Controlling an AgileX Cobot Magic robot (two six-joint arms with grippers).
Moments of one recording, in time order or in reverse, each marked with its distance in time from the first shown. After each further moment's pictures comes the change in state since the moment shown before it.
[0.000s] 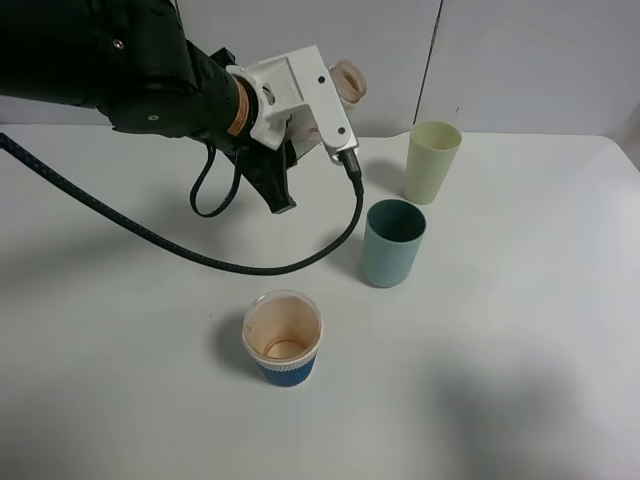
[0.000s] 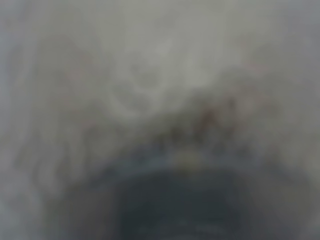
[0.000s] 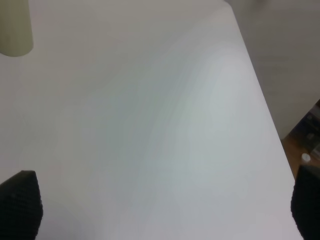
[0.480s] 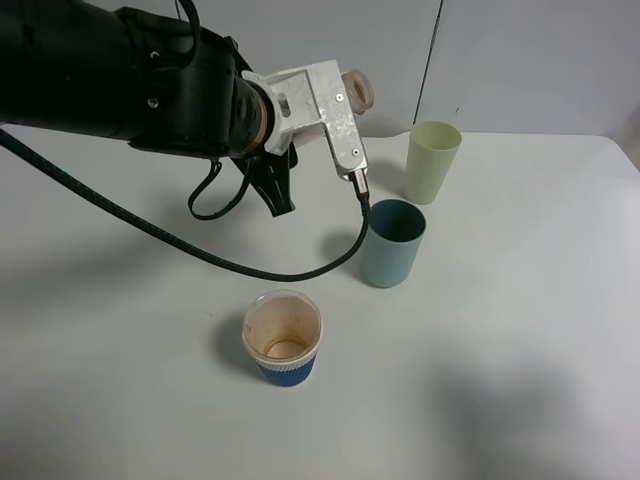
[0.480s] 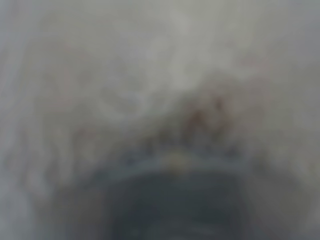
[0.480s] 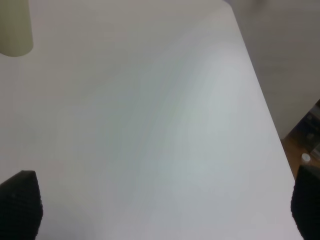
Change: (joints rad) left arm -0.108 0.025 0.000 0.344 0.201 -0.298; right arm 0.000 0.000 0.000 0.000 0.000 0.000
